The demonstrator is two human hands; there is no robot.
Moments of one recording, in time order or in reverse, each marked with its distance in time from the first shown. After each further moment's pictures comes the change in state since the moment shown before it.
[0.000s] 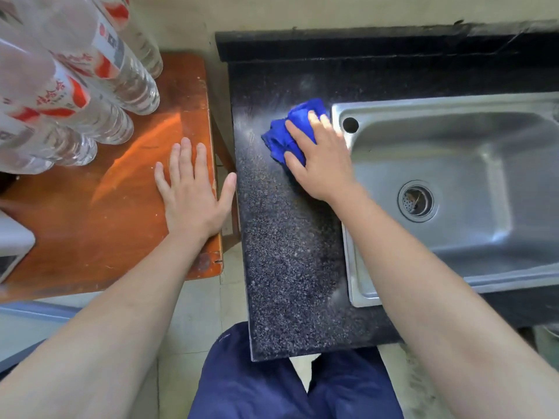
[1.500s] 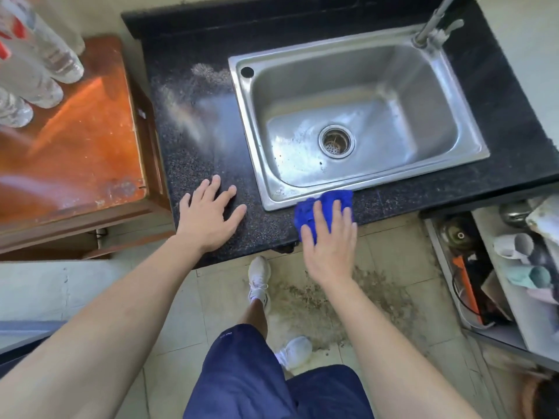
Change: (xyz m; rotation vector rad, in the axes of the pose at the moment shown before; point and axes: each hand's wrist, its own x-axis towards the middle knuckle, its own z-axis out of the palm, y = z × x) left_hand -0.197 0.114 0.013 0.055 -0.421 0.274; right_hand -0.382 0.045 0.003 0.120 -0.059 0.572
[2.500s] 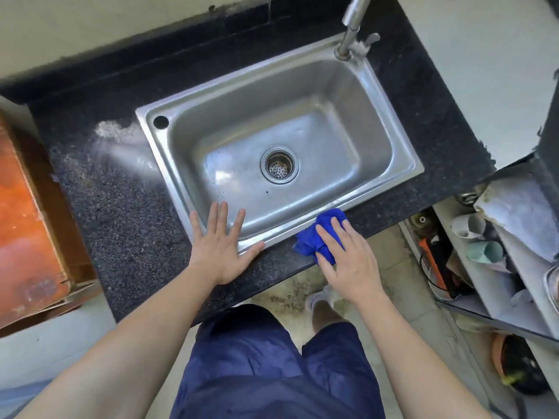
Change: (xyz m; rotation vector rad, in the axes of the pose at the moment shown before) left_hand 0.084 0.130 0.005 0.321 -0.203 0.239; right_hand 0.061 0.139 -0.070 -0.020 0.058 -0.182
